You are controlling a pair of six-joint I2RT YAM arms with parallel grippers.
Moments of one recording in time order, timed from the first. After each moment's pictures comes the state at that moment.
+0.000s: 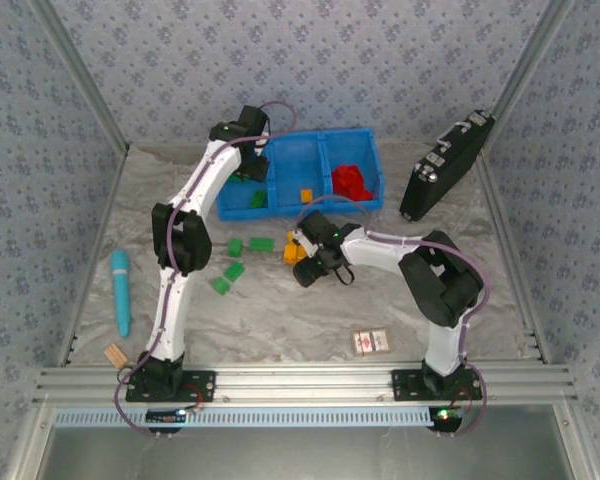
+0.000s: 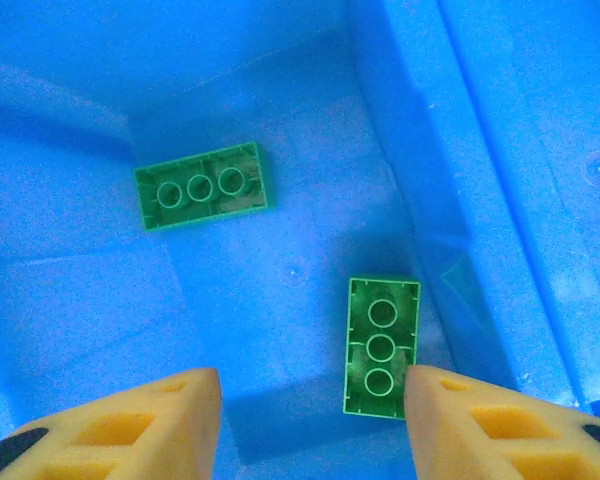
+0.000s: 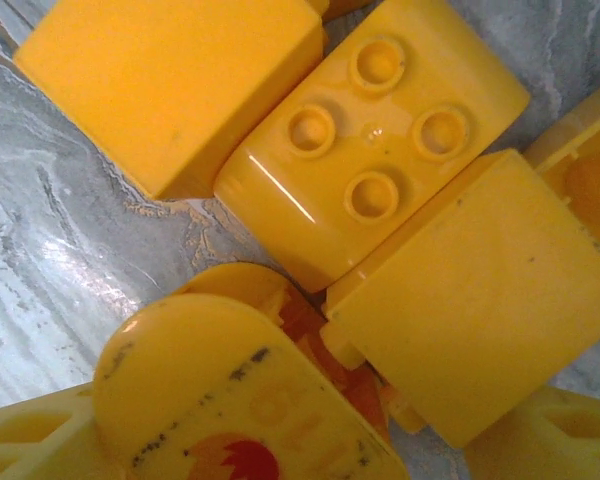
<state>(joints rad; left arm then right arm) -0.38 2.38 2.42 -1.16 -0.19 -0.05 0.74 1.86 1.16 -0.48 -0.03 0.05</state>
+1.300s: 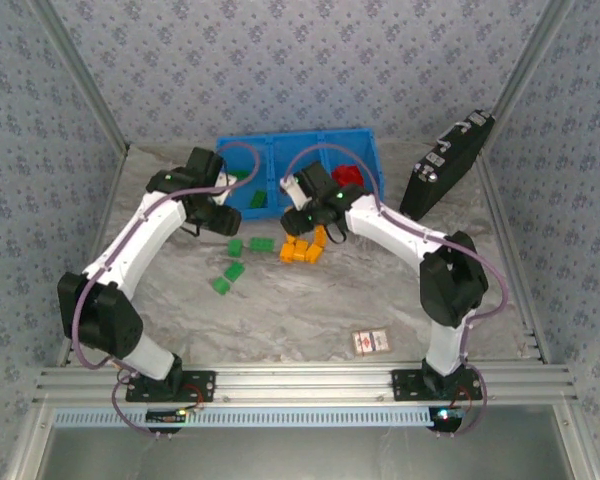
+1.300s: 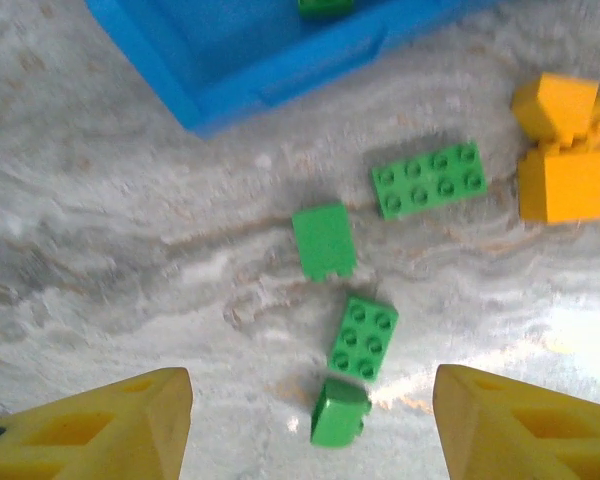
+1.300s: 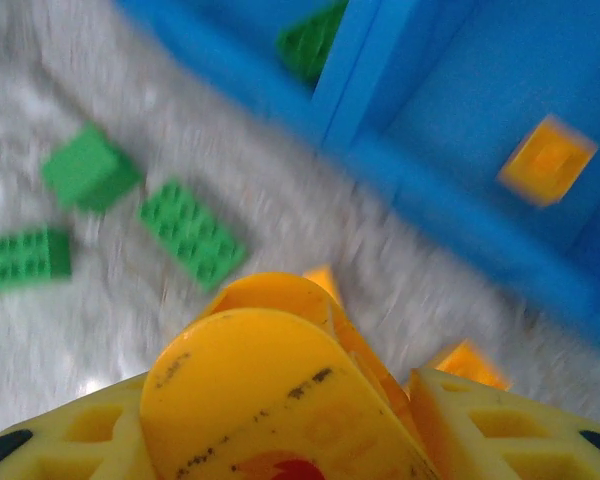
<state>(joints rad) -0.36 1.52 1.41 -1.08 -0.04 -0.01 0.68 1.87 1.59 -0.61 -0.06 -0.01</state>
